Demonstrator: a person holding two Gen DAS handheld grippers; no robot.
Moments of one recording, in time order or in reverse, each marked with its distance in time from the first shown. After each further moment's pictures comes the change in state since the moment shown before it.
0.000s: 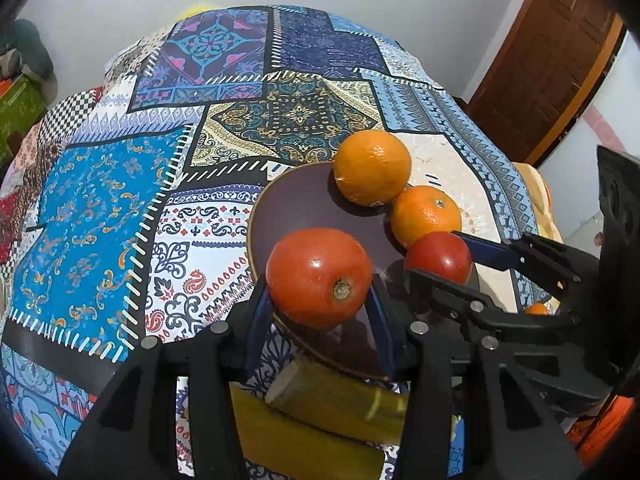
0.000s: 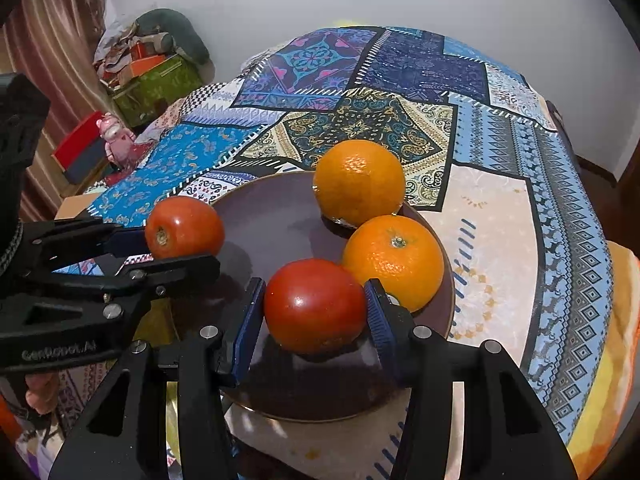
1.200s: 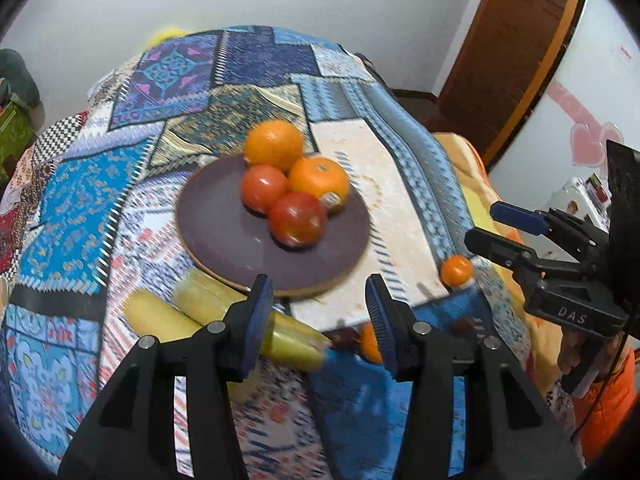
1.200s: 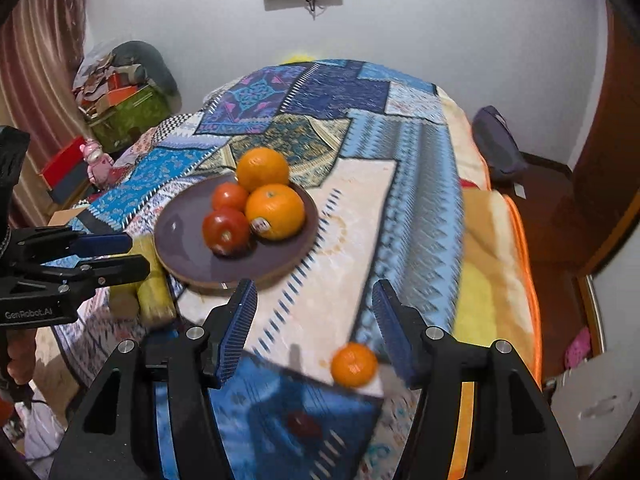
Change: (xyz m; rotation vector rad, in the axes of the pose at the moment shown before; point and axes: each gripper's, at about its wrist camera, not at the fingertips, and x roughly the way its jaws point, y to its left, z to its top) left arm -0.059 -0.088 -0.050 0.101 -0.024 -0.041; right arm -0.113 -0.056 -0.066 0.073 -0.093 -0.134
